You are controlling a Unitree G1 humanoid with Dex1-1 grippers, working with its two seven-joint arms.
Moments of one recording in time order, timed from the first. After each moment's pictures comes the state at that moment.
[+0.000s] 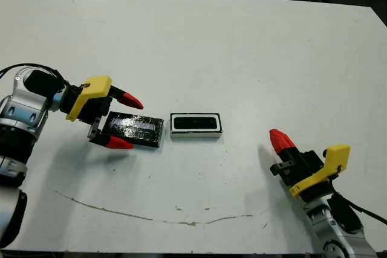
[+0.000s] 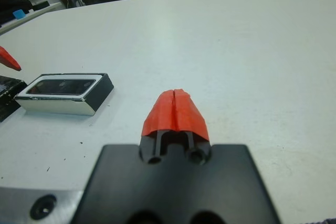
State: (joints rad) left arm -0.74 0.75 -0.26 0.59 -0.11 -0.14 -1.60; right arm 0.24 -0.19 -0.09 -0.35 0.39 0.21 0.35
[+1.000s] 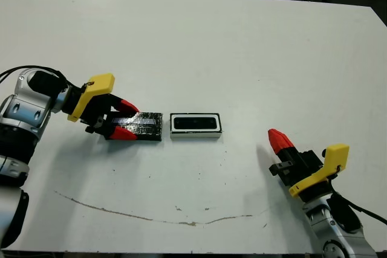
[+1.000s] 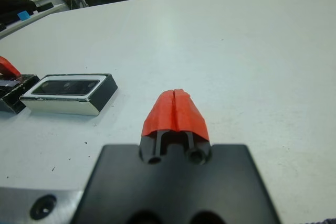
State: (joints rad) left arm -0.74 0.74 -0.26 0.59 -0.10 0.03 -1.59; right arm 0.24 -0.20 -0.08 -0.36 0.40 0.21 0.35
